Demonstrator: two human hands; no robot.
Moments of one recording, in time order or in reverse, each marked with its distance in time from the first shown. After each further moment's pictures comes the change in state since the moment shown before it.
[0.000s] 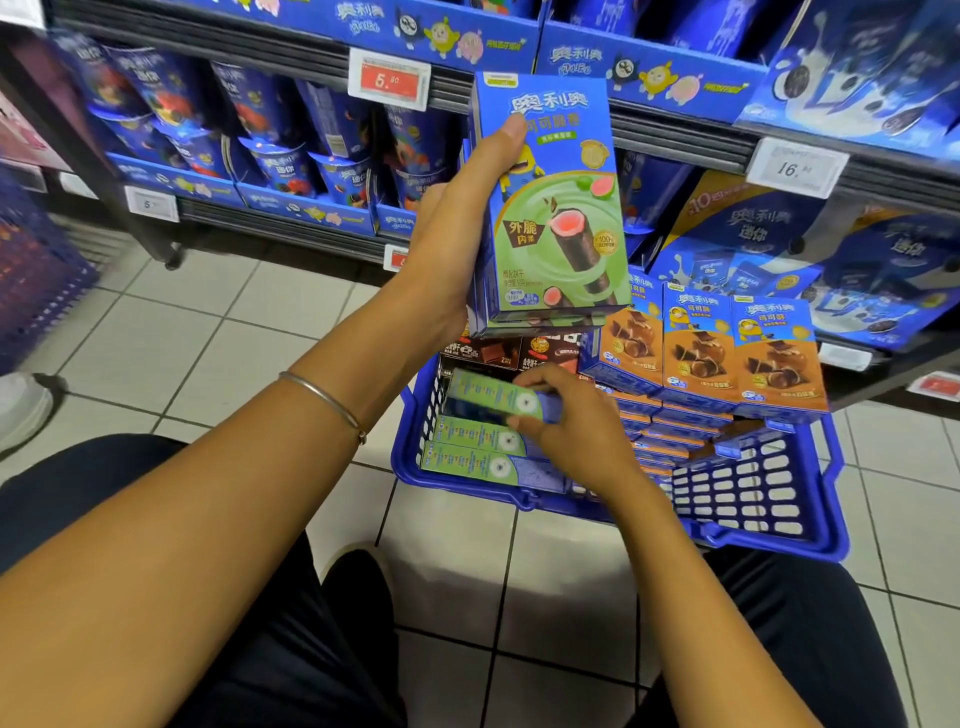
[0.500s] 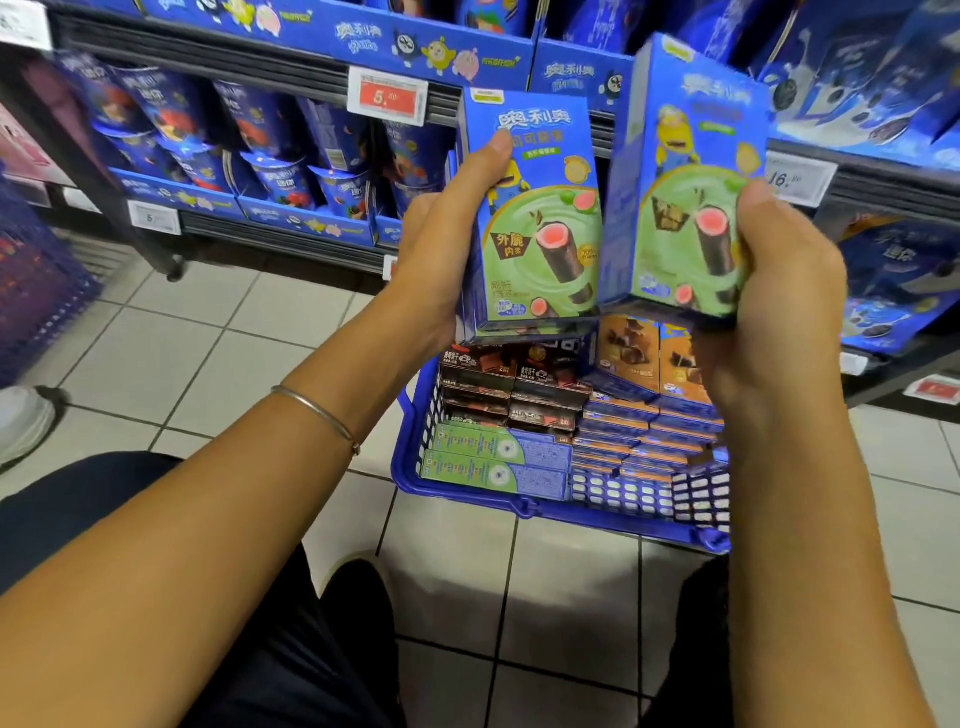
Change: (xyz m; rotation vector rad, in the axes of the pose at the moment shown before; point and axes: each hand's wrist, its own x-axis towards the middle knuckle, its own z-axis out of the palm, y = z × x) left_hand 0.002 0.001 -0.002 -0.003 -0.029 0.053; right_hand 0.008 -0.088 -0.129 1.146 0.567 -0.031
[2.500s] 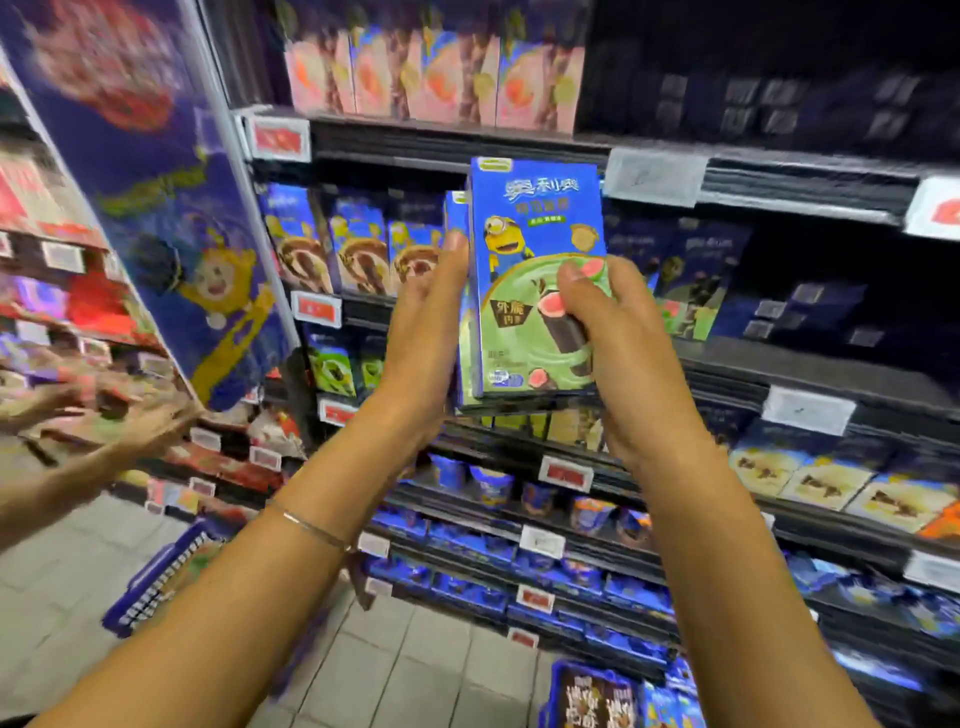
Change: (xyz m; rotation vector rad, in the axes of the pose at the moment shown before) left_hand -0.061 0.818 0.100 0.037 0.027 0.418; right_hand -0.021 -0.622 0.576 -0.190 -0.457 -0.214
